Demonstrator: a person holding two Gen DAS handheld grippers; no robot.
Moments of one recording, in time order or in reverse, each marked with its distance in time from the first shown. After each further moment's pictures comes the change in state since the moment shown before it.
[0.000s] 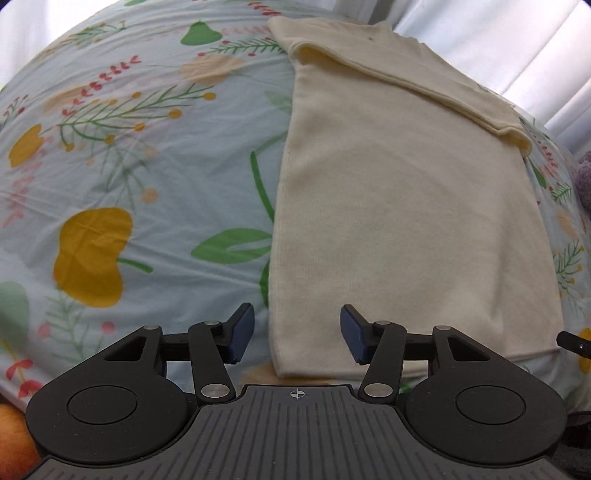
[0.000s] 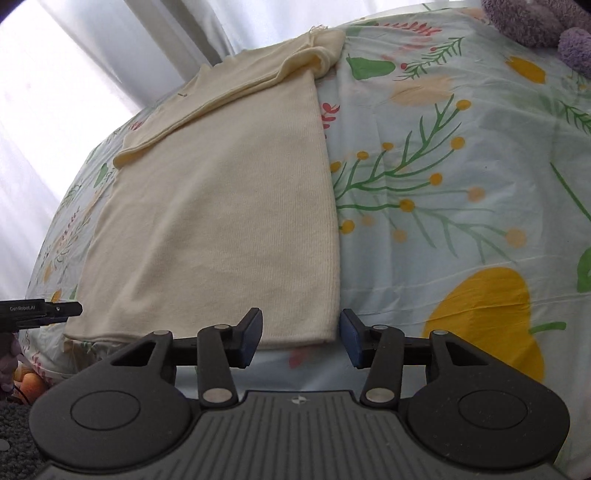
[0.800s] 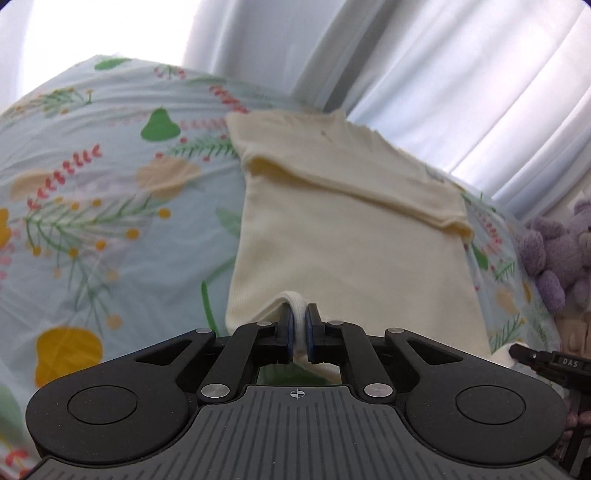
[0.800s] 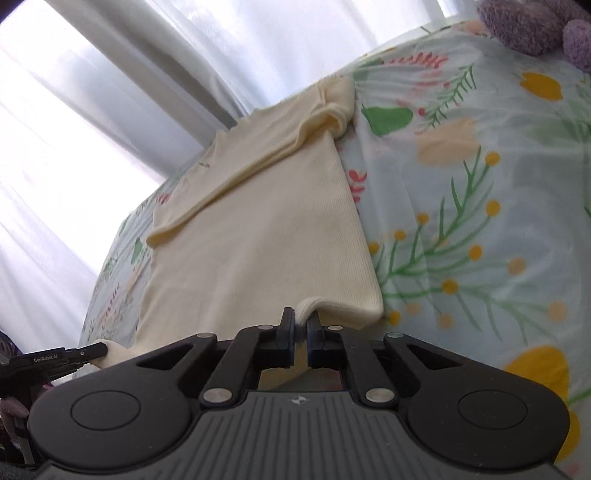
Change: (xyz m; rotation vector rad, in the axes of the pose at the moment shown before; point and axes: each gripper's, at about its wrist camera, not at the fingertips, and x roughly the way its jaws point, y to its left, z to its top) left arm -0.037 -0.005 0.071 -0.013 -0.236 -0.165; right arm -0.002 0.010 0.065 0.119 -0.157 0.130
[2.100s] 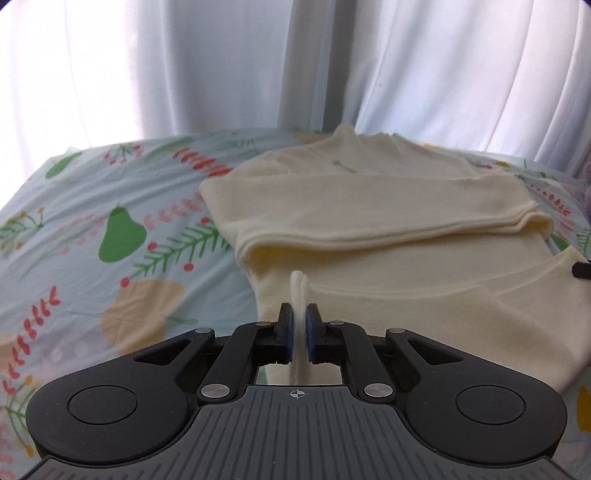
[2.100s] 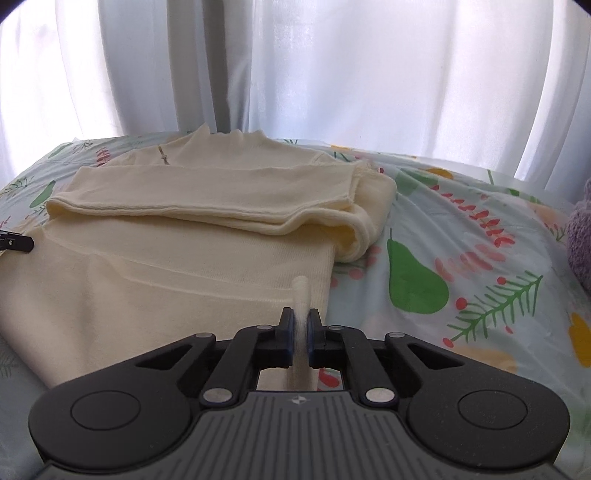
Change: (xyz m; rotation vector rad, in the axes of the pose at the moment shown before) left arm 0.107 -0.011 0.063 0.330 -0.091 0.129; right arm 0.103 0.042 0.066 -0.566 -0.110 -0.281
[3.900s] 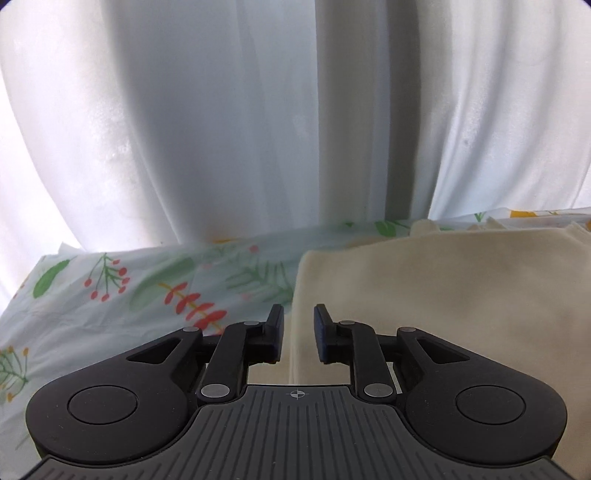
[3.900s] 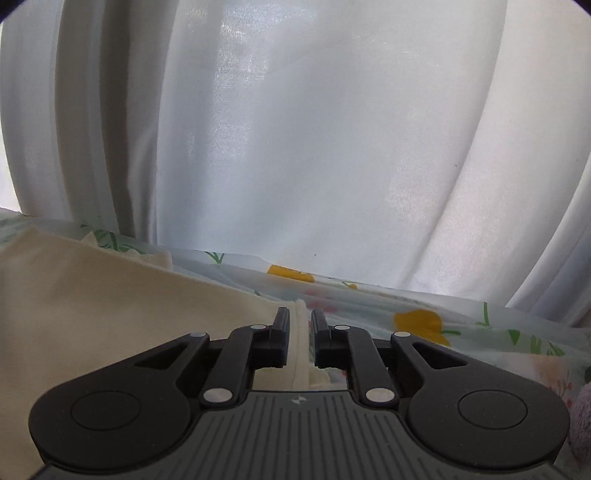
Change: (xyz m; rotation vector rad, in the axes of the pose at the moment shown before) left arm 0.132 0.002 0.133 0.061 -0.064 0.173; right arm 0.116 -0.021 0.143 0.011 -0.092 -0.153
